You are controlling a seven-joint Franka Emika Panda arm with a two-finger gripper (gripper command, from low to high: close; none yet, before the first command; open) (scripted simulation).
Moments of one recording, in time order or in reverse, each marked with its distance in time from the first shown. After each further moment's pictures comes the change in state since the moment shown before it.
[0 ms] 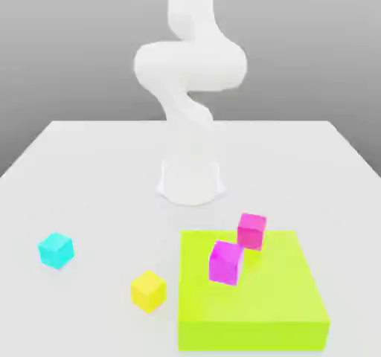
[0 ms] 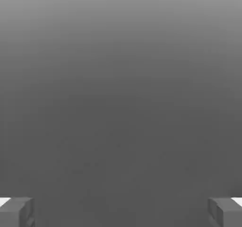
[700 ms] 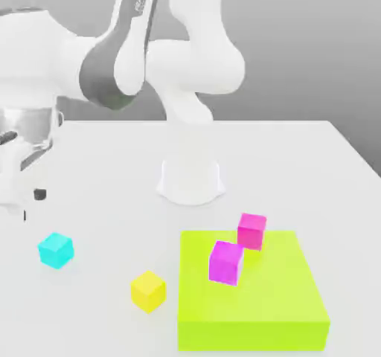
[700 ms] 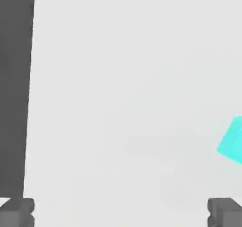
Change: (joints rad) arm -0.502 0.678 -0.124 -0.369 0.038 0.424 0.925
